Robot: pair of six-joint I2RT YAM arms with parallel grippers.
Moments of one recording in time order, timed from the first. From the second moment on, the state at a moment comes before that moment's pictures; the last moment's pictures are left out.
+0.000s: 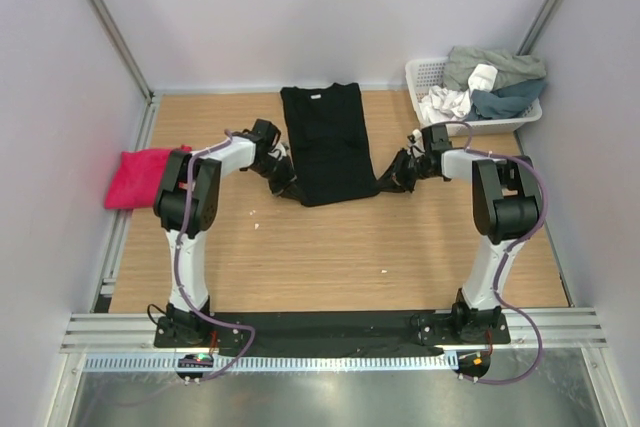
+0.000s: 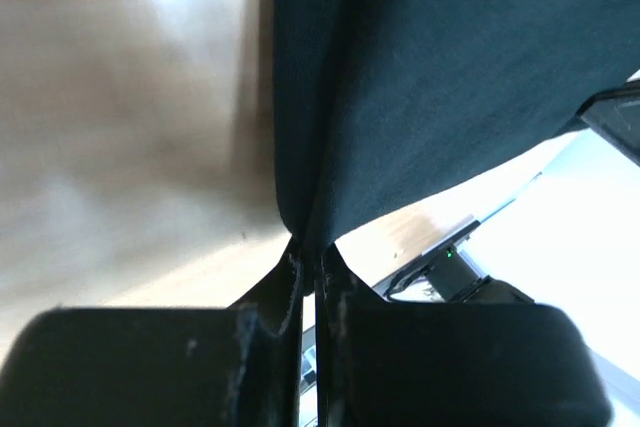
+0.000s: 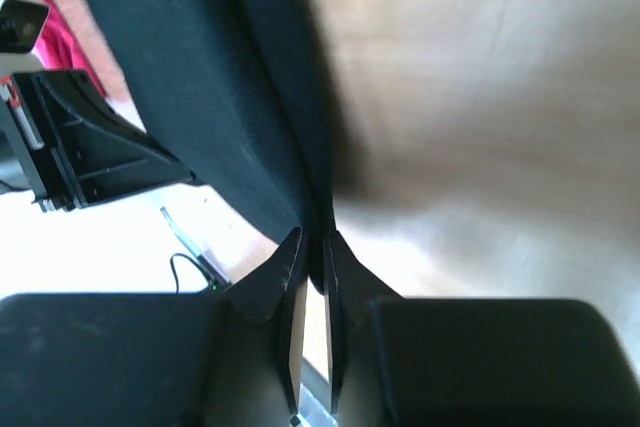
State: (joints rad) left arm -0.32 2.12 1.44 -0.63 0.63 -0.68; right arm 0.11 1.95 1.12 -0.24 -0.72 0.65
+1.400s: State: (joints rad) left arm -0.35 1.66 1.36 -0.73 0.58 -0.55; right arm 0.13 1.61 1.12 -0.37 -0.73 0.66
